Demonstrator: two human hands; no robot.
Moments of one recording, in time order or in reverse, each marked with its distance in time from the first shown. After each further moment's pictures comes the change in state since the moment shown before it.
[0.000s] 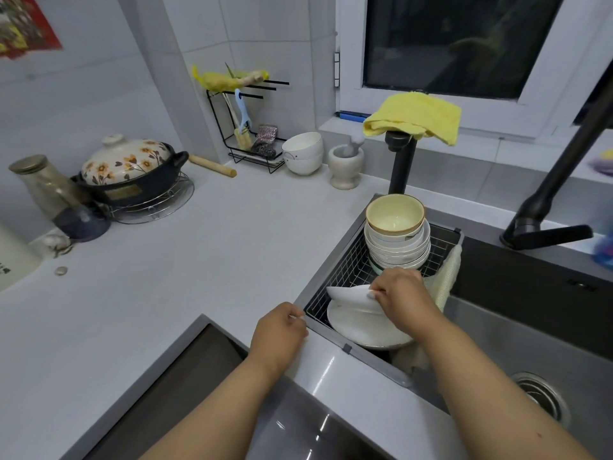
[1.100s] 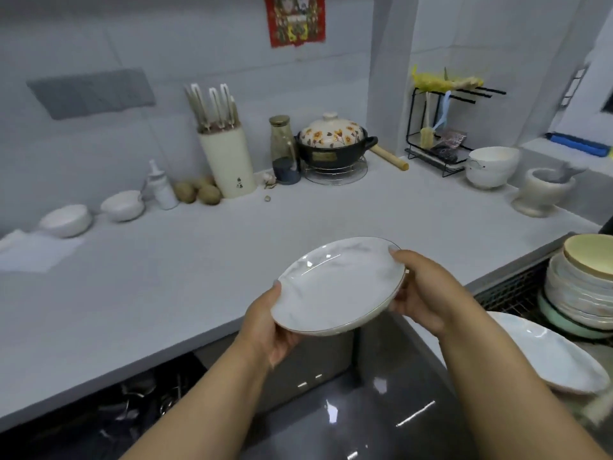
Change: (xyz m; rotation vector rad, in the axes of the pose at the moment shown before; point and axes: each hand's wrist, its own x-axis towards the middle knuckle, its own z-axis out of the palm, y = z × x) left_hand -0.172 -0.093 -0.161 -1.327 0.388 -0.221; right_hand -0.042 -0.260 -0.036 1.376 -0.643 0.312
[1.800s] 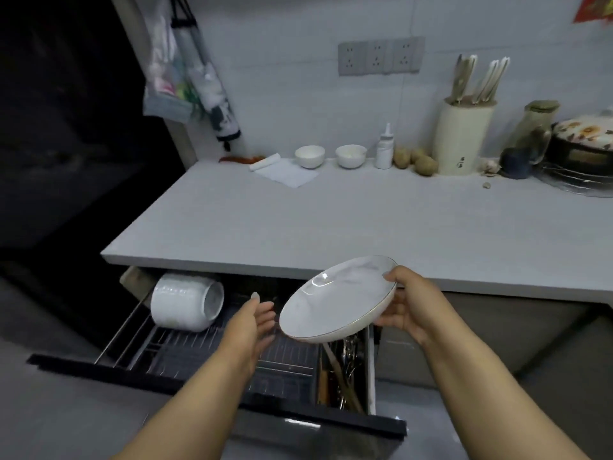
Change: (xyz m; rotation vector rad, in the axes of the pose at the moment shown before) left_hand -0.220 0.035 -0.352 0.084 0.759 0.188; right_hand -0.100 0.149 0.318 -0.213 -0.394 0.168
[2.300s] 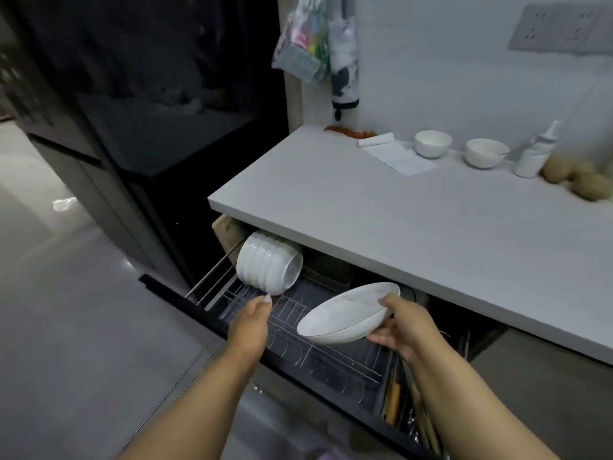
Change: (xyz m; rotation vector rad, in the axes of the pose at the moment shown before) left_hand 0.040 -0.029 -0.157 0.218 0.351 0.150; right_hand 0.083 0.094 0.167 -0.206 -0.122 0.226
